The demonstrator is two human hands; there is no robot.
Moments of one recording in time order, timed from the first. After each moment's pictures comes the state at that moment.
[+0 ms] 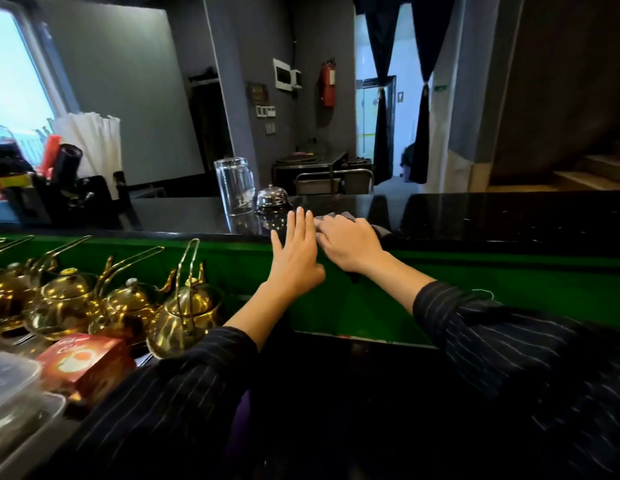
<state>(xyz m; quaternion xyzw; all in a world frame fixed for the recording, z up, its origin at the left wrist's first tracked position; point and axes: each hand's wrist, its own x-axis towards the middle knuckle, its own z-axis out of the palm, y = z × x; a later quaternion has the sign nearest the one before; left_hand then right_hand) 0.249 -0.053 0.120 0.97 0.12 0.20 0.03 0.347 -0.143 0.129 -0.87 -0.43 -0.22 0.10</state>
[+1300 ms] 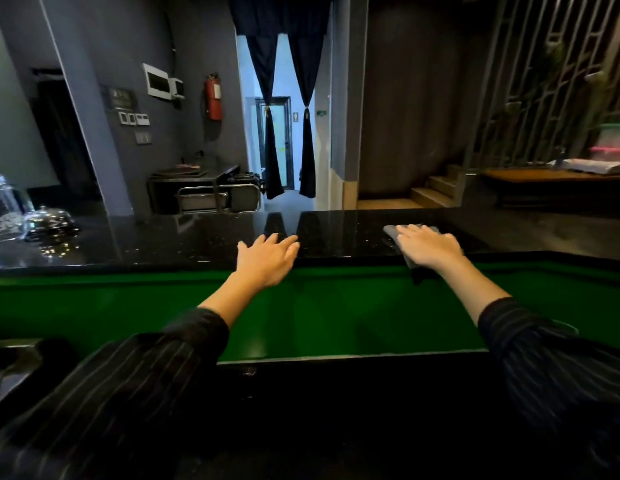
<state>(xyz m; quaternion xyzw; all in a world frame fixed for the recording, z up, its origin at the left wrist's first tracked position) 0.392 -0.367 0.138 0.99 0.01 0.10 0.04 0.478 -0.652 0.151 -0.99 -0.06 -0.06 0.08</state>
